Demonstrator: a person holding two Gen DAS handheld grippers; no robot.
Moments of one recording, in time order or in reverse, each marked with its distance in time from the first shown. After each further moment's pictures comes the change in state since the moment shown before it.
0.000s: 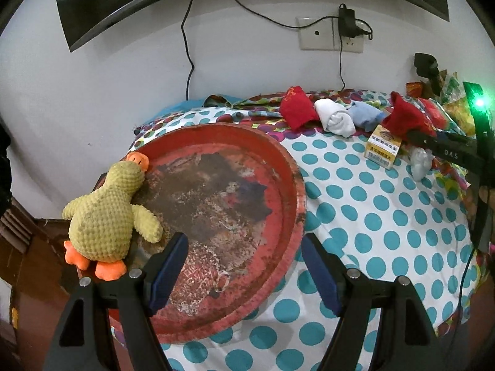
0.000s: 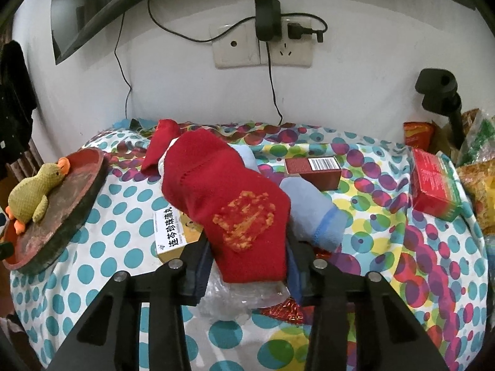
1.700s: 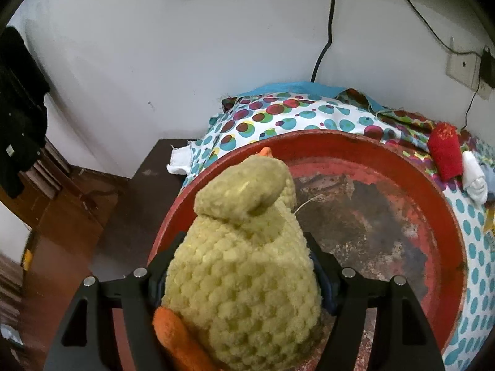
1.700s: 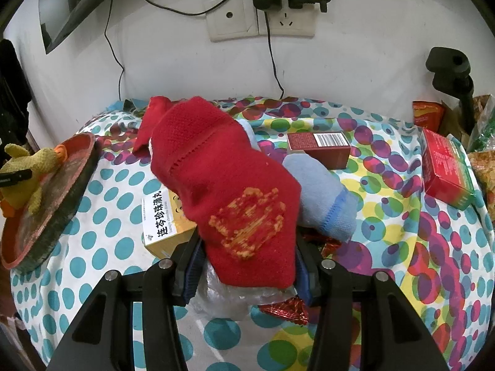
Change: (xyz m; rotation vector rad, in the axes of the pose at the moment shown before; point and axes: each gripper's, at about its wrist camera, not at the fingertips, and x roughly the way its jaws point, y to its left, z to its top) left arm 0.093 0.165 0.045 -0.238 0.148 0.201; right arm 0.021 -0.008 -0.003 0.030 0.110 0.019
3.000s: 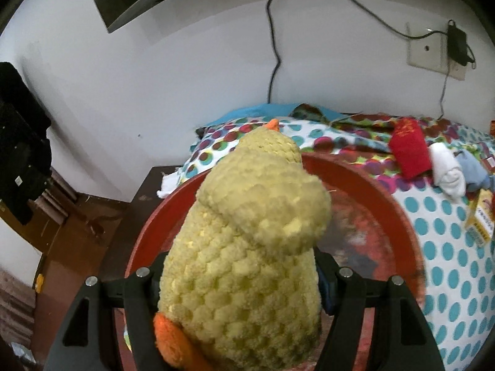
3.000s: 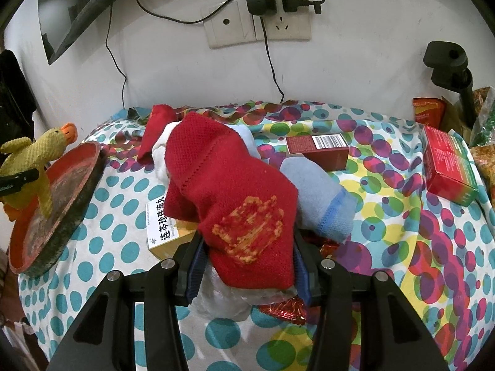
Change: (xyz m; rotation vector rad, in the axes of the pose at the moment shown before) left arm -0.042 -0.077 0.013 0.098 -0.086 0.066; right arm -0.005 -0.006 0.000 0.032 -0.024 0.038
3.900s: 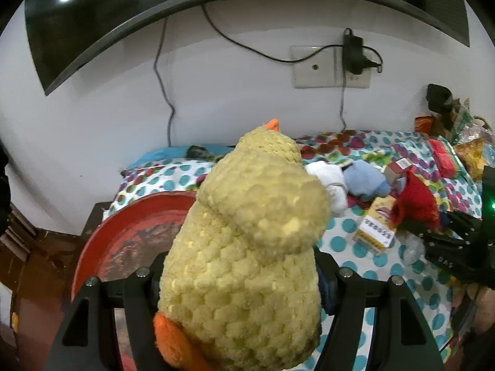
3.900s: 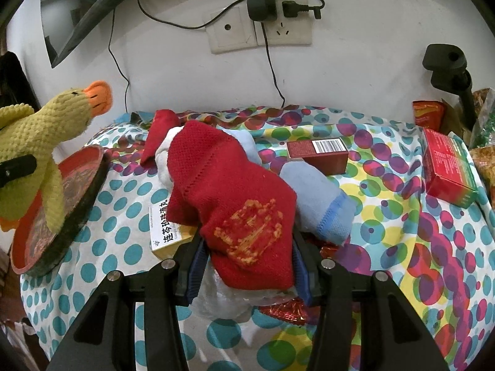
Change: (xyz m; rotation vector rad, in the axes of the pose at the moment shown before) left arm -0.082 -0.108 0.014 0.107 -0.112 -0.245; right arm -0.003 -0.001 0.000 0.002 -0.019 0.009
